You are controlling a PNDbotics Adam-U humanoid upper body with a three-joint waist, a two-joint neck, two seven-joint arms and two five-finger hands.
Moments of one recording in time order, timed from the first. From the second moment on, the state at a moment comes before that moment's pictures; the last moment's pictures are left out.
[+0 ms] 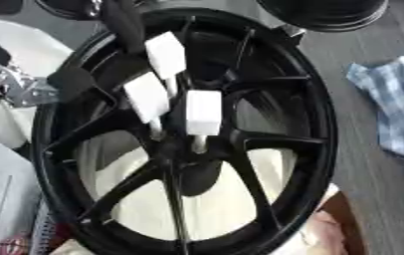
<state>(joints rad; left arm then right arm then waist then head) -1.01 1.00 -0.33 -1.99 -0.05 -0.18 -0.78 0.15 -0.18 -0.17 -1.99 0.07 -0.27 -0.03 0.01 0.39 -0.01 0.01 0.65</state>
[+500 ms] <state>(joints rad) -1.02 0.97 -0.32 -1.99 -0.13 -0.16 -0.72 0.13 -0.17 -0.16 -1.99 0.08 -0.26 -0.02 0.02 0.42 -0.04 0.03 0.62</state>
